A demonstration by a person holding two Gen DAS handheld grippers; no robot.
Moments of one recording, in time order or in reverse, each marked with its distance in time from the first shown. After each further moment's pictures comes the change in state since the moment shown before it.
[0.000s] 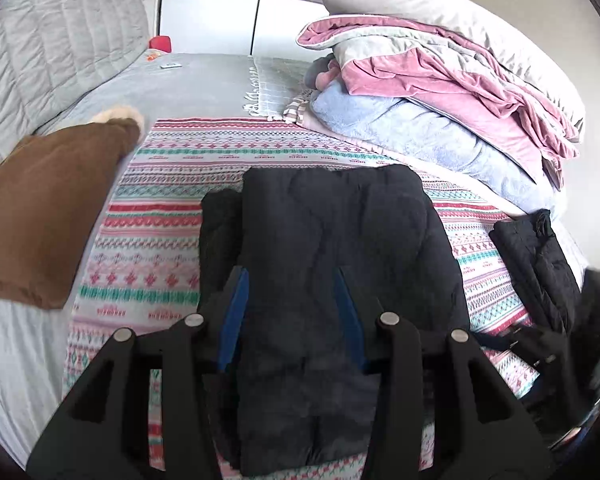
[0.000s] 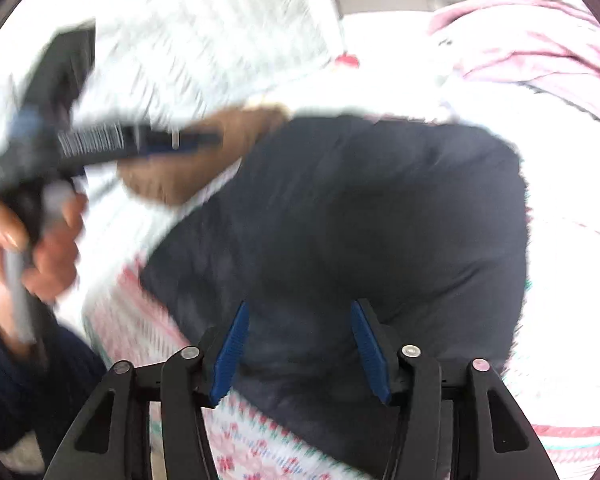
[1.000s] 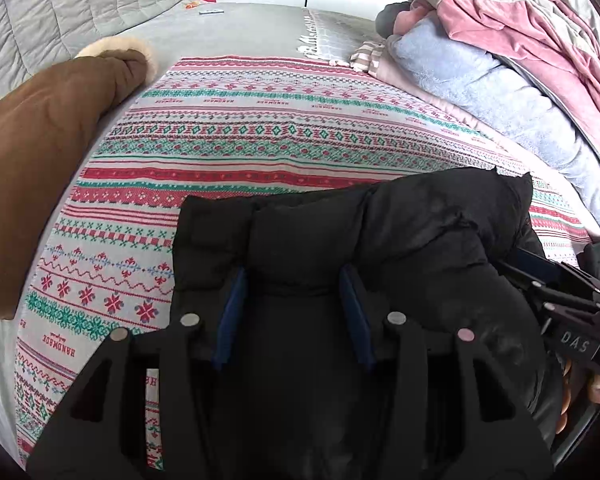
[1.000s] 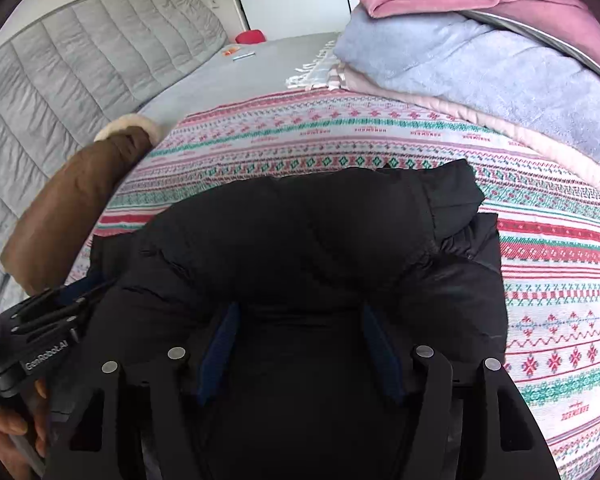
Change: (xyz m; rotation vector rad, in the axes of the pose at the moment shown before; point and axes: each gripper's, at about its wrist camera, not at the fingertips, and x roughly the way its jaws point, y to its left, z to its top) left arm 0.148 0.028 -0.002 -0.100 0.125 0.185; right arm 0.166 -0.112 0.096 0.193 0.137 -0.202
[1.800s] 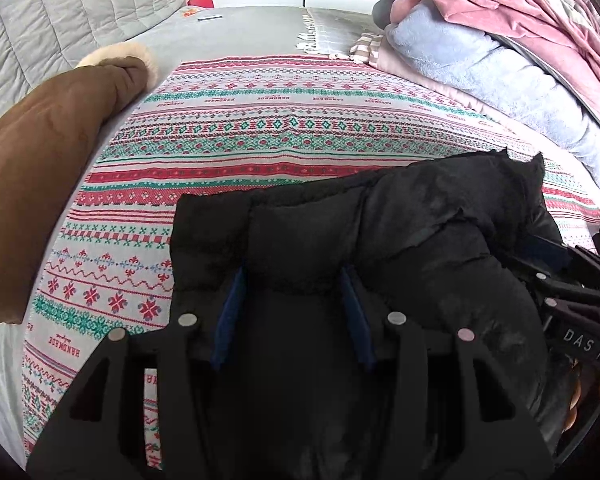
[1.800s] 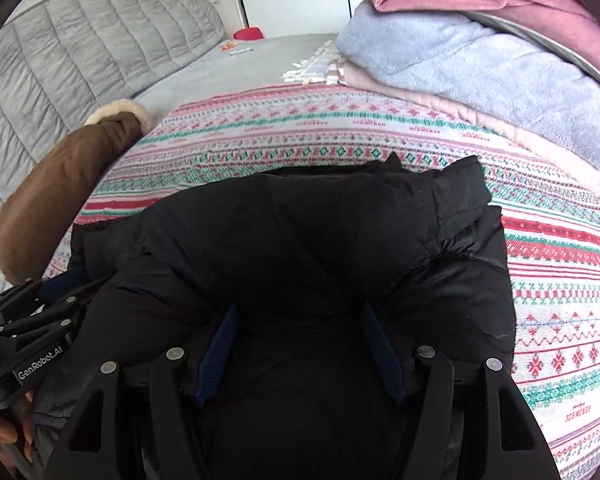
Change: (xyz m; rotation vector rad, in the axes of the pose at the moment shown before) left arm 0.002 -0.006 -0.007 0.056 -0.009 0.049; right arm 0.002 0.001 -0.012 -0.040 -0.017 -0.049
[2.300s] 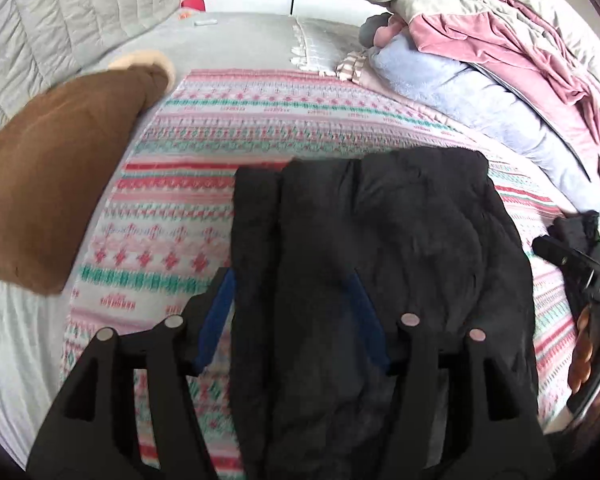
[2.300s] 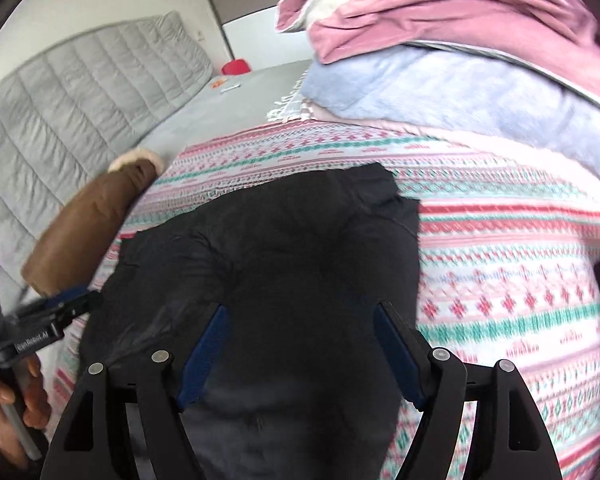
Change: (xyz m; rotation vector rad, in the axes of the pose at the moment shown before) left arm -0.077 0.043 -0.026 -0.022 0.016 -0.118; right arm -0.106 -0.048 -0.028 0.137 -0.071 0.064
